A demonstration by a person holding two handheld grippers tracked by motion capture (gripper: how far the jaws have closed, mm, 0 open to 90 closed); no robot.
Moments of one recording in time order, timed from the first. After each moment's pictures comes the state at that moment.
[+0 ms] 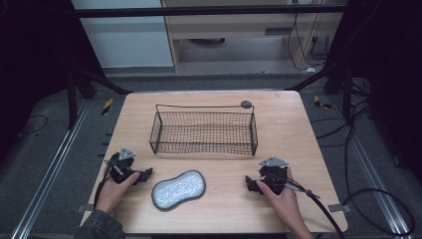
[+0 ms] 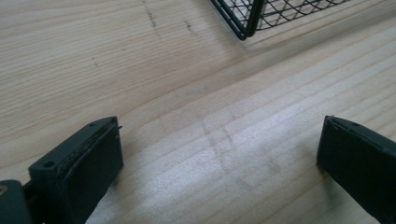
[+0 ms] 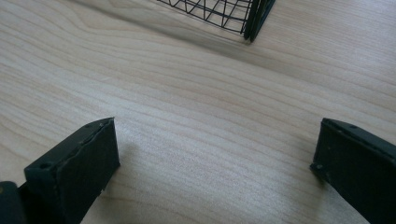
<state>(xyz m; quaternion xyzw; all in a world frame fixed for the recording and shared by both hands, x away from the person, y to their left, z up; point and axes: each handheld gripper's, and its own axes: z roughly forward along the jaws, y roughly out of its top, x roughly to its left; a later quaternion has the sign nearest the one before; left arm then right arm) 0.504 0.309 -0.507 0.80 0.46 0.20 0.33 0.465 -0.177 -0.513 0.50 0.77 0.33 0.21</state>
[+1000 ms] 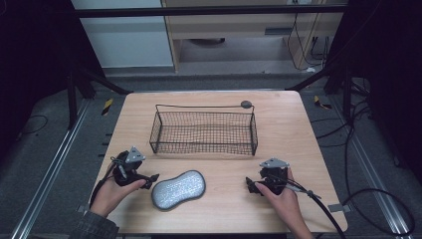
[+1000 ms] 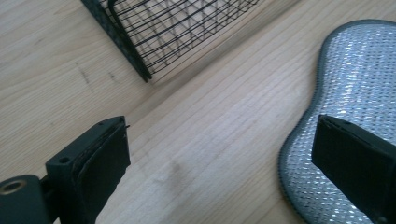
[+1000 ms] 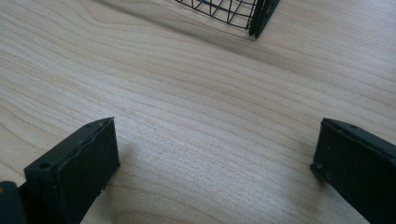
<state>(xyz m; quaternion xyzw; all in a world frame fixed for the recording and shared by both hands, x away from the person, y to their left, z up) 0.475 0.269 -0.451 0.87 0.36 0.18 0.30 0.462 -0.179 -0.513 0.49 0.78 0.33 0.21</state>
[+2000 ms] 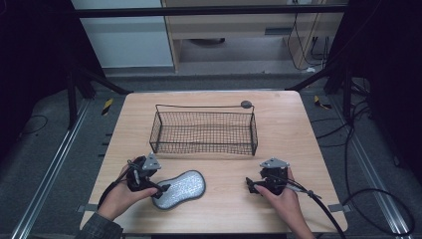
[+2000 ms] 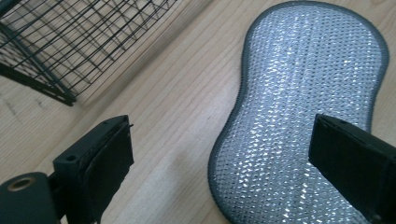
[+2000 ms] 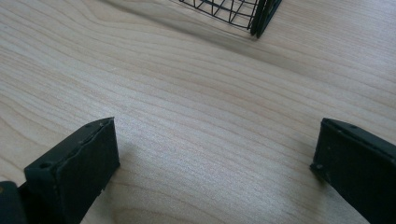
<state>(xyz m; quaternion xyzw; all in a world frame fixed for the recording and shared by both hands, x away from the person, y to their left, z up) 0.461 0.229 -0.450 0.90 0.29 0.15 0.27 0.462 -0.180 -0.513 0.49 0.78 0.33 0.21</state>
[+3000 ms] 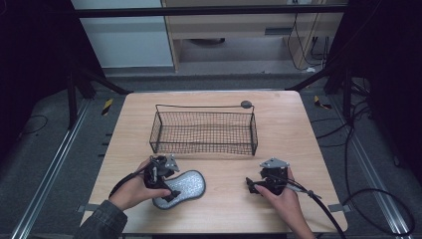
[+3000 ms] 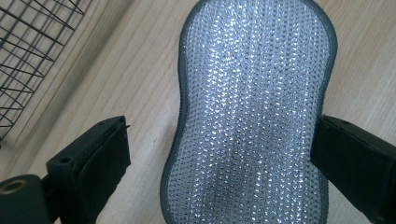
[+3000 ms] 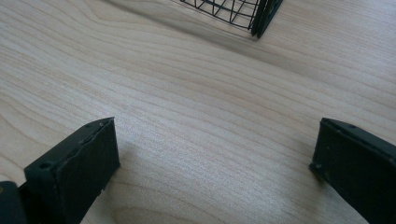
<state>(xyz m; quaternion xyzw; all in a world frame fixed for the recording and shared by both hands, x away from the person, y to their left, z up) 0.473 0.183 -0.446 0.96 0.21 0.08 0.17 0.462 -0.180 -0.513 0.49 0.78 0.33 0.21</state>
